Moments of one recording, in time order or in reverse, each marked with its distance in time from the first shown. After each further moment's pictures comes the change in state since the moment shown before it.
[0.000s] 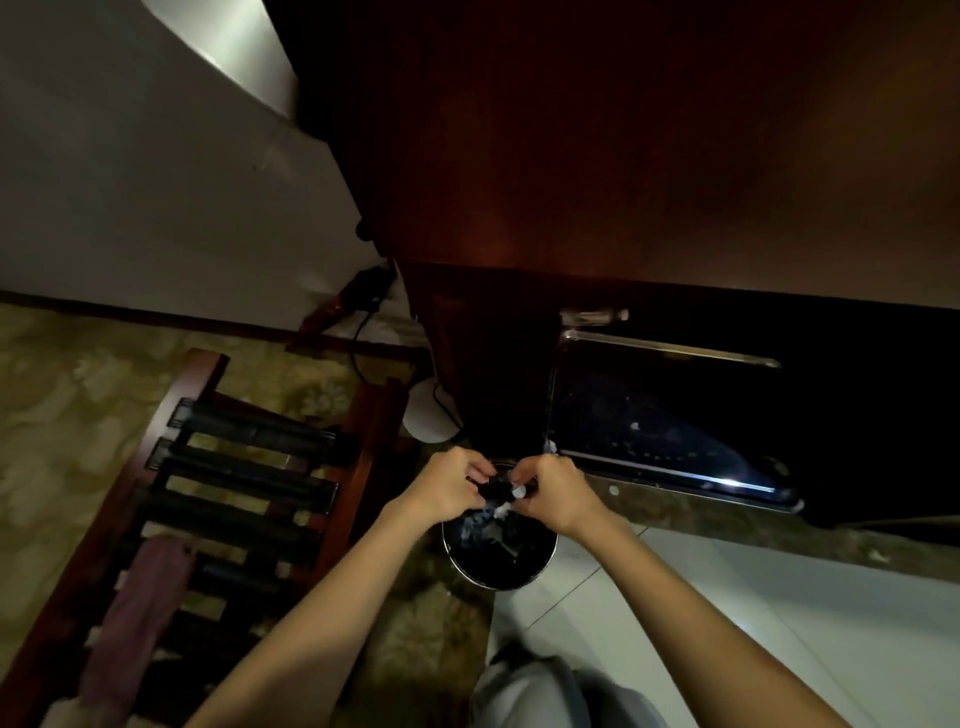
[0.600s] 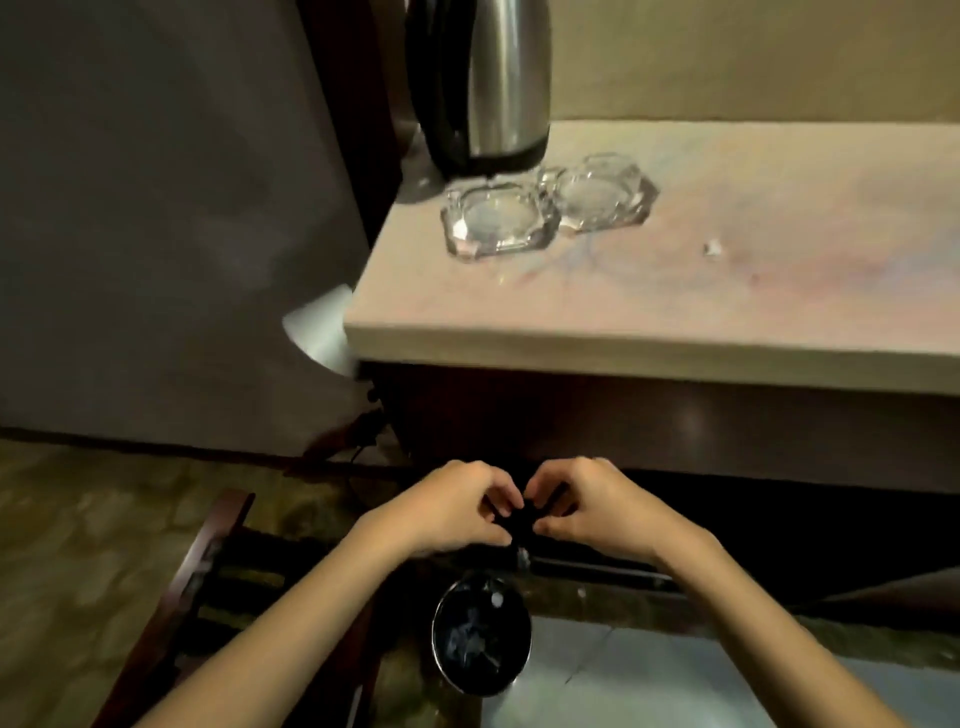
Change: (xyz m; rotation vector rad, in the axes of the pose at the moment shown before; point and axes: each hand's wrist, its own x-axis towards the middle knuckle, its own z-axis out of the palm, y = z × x) left_hand -0.193 0.218 -0.162 0.250 -0.041 0.400; right_hand -0.185 -0.143 -0.249 -0.029 0.106 -0.218
